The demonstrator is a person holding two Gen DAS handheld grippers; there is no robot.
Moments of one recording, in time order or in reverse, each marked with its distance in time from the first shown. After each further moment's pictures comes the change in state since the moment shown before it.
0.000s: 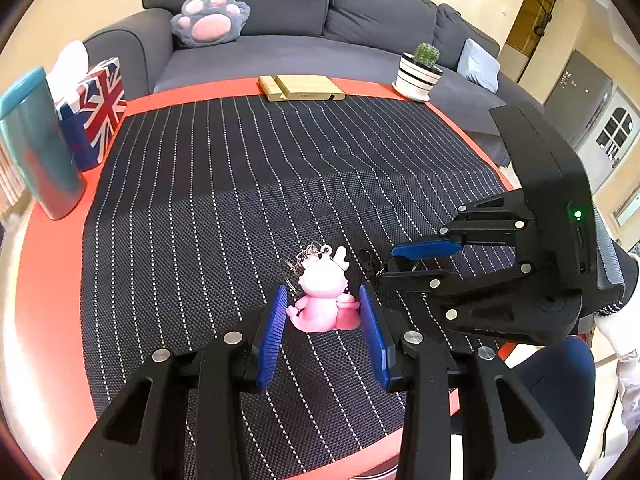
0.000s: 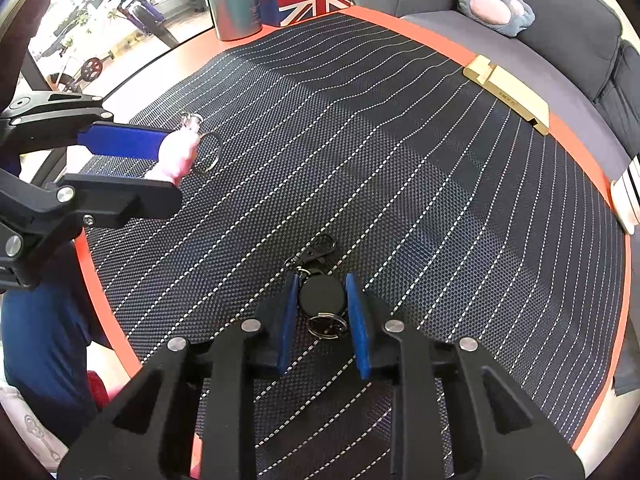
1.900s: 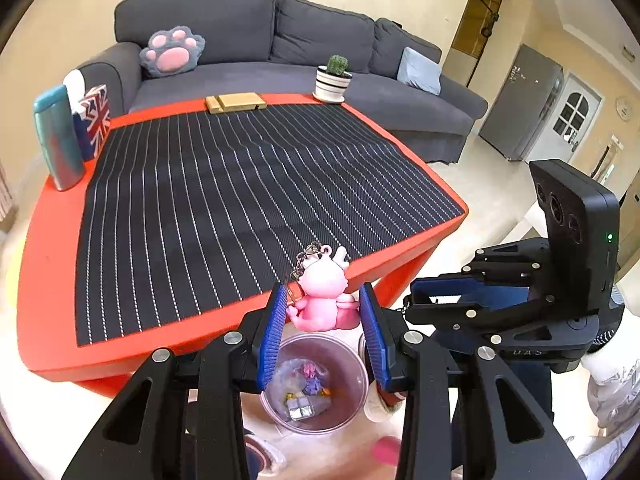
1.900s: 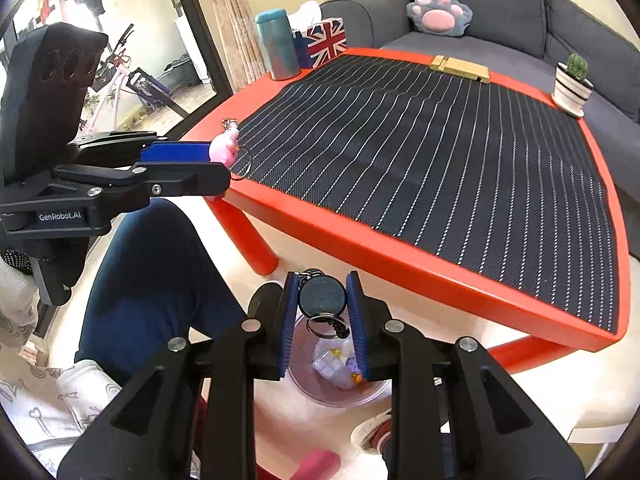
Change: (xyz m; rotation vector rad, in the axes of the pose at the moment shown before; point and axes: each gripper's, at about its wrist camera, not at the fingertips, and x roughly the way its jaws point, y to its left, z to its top) left arm -0.095 -0.075 -0.102 0.088 -0.090 -0.109; right arm -0.119 0.100 -0.157 0.225 -0.207 0.078
